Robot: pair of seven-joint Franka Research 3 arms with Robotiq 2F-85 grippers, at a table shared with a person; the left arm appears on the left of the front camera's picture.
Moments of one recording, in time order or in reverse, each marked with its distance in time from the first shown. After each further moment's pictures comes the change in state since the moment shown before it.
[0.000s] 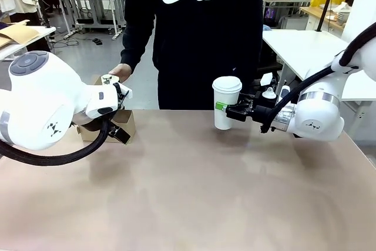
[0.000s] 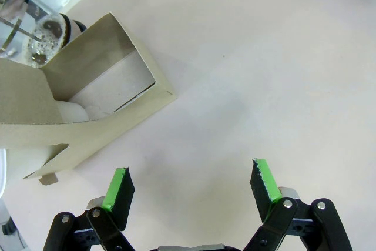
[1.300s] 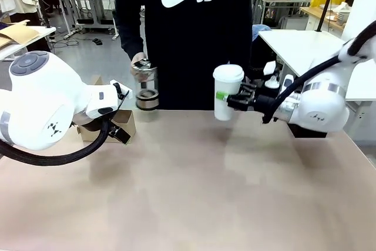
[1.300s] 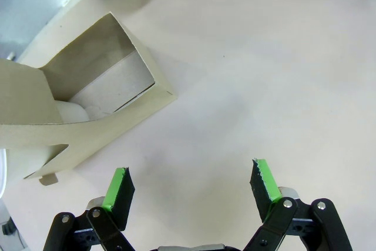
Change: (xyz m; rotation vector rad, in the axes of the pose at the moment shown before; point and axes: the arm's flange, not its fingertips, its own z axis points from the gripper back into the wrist) left arm 0.000 0.000 0.000 0.000 0.000 0.000; right arm 0.052 0.009 -0.001 0.020 -0.033 0.006
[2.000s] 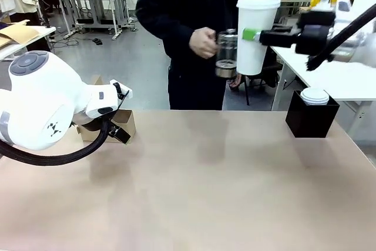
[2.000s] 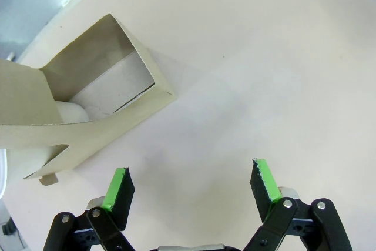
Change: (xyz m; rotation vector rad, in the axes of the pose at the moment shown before) left arm 0.000 0.000 0.000 0.000 -0.001 0.000; right arm 0.204 0.078 0.058 0.068 0.072 -0.046
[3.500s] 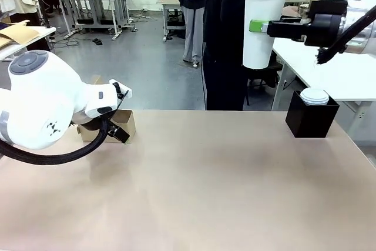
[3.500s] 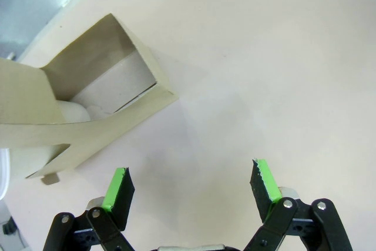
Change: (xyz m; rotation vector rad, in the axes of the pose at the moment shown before) left arm 0.000 0.005 0.003 0.010 0.002 0.001; right arm 0.011 0.005 0.007 -0.009 0.006 0.007
